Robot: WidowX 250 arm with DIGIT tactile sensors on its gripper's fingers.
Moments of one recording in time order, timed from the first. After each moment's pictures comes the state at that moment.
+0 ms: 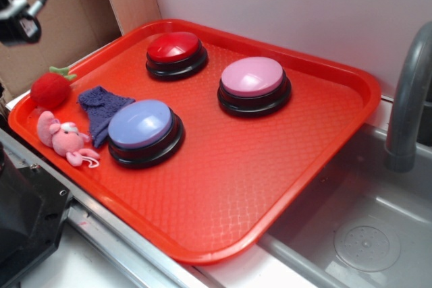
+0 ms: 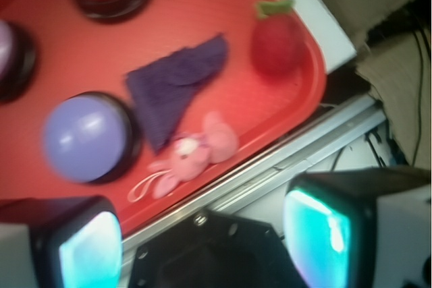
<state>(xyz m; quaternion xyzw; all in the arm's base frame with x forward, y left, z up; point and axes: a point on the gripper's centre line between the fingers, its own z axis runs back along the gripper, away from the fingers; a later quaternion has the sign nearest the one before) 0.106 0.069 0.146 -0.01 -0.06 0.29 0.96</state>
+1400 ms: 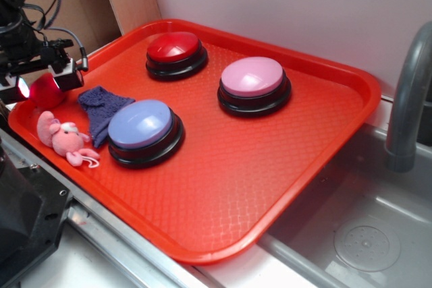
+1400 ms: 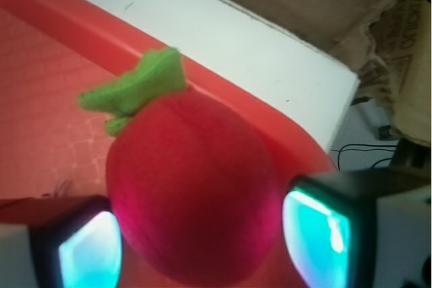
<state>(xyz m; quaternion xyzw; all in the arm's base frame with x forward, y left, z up) 0.155 0.172 0.031 0.05 -0.09 0.48 0.87</state>
